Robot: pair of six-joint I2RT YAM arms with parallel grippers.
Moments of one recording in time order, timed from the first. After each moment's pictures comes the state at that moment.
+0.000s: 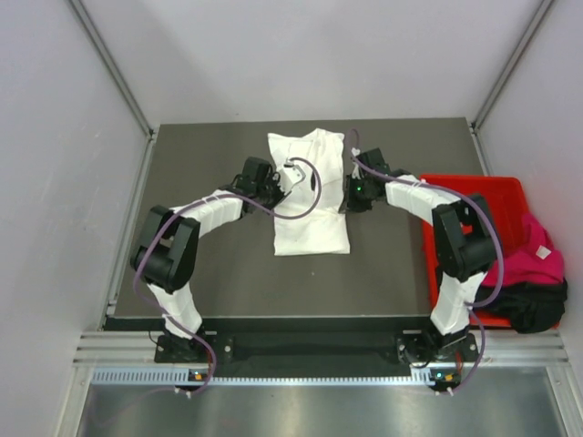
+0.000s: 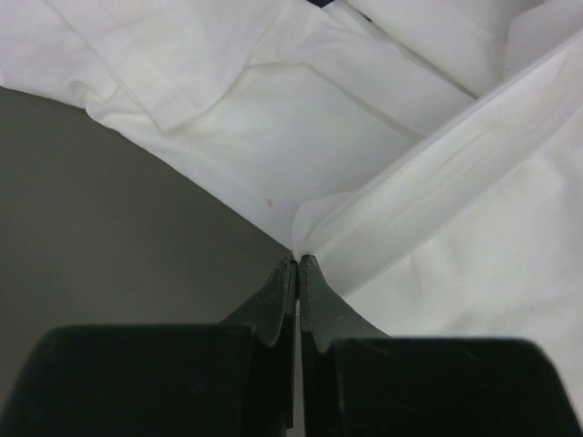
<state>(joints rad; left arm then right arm) -0.43 1.79 1.13 -0.09 0.22 0.52 0.39 1.85 1.25 -0.37 -0.22 0.43</state>
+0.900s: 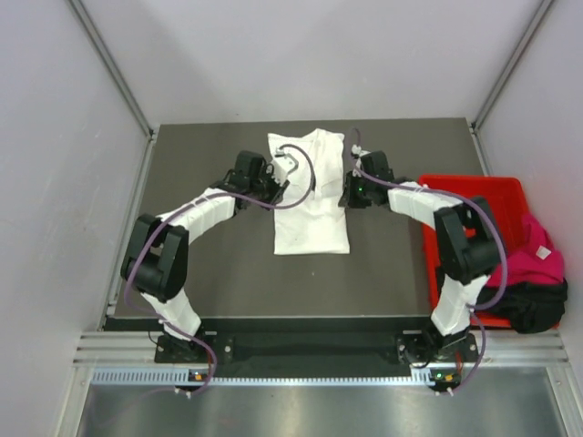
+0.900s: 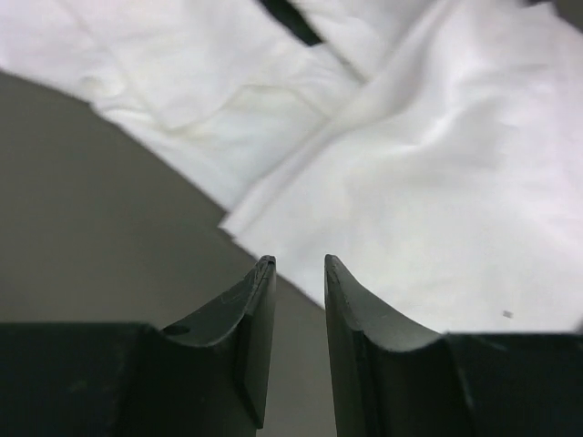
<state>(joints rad) -0.39 1.74 1.17 -0.13 0.24 0.35 0.39 1.79 1.15 -0.15 -0.21 0.37</state>
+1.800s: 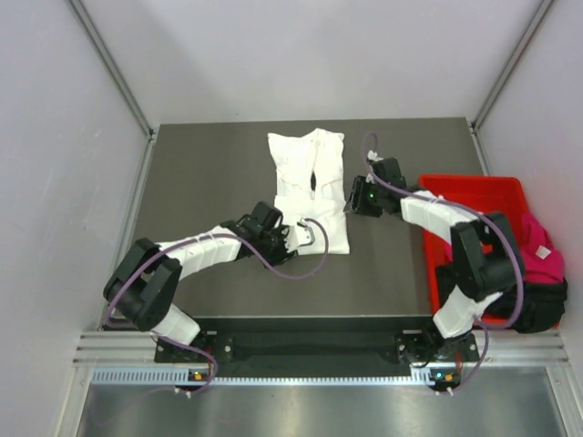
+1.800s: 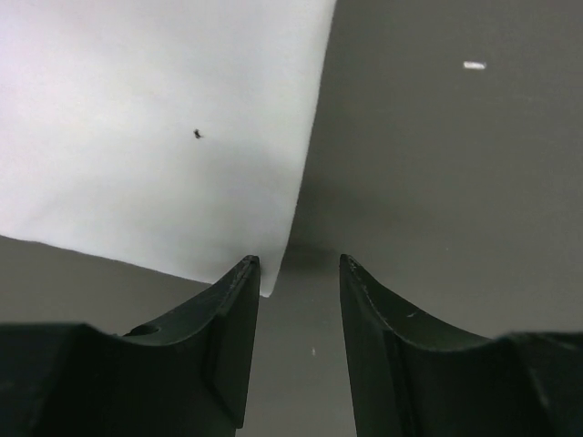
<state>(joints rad) -0.64 1.53 0.81 -0.29 0.27 0.61 0.36 1.72 1.07 -0.19 -0.17 0.47</state>
